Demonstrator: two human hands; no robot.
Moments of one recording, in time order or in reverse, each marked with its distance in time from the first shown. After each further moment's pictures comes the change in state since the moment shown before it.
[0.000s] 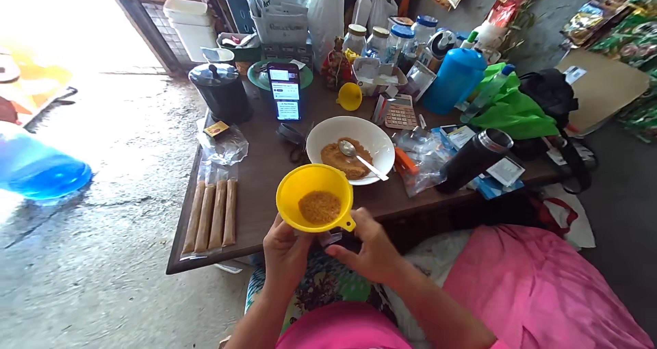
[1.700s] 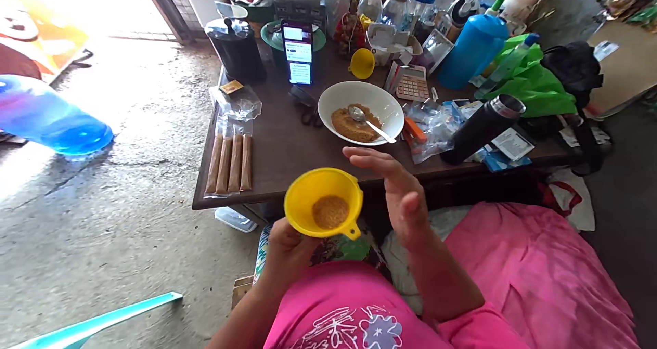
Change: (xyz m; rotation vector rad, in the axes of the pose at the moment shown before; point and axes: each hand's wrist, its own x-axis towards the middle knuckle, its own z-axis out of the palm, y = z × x) left_hand -0.065 0.040 -0.031 -0.029 -0.257 -0.015; right_hand 0.006 -0.060 -0.028 0.342 0.040 -0.237
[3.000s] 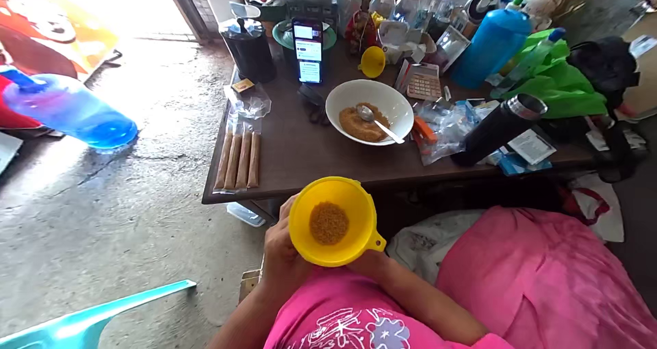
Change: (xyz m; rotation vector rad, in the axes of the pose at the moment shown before) left_hand 0.001 0.017 0.002 0.359 0.067 0.211; right_hand -0.114 0.071 0.067 -0.575 -0.094 -0.035
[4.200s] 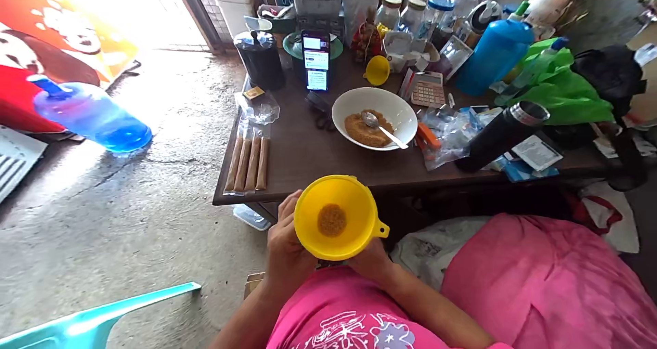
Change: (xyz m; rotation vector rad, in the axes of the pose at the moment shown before) left_hand 0.009 0.001 -0.003 0.089 0.032 0.027; right_hand 0.002 -0.001 -0.002 0.118 -0.065 0.109
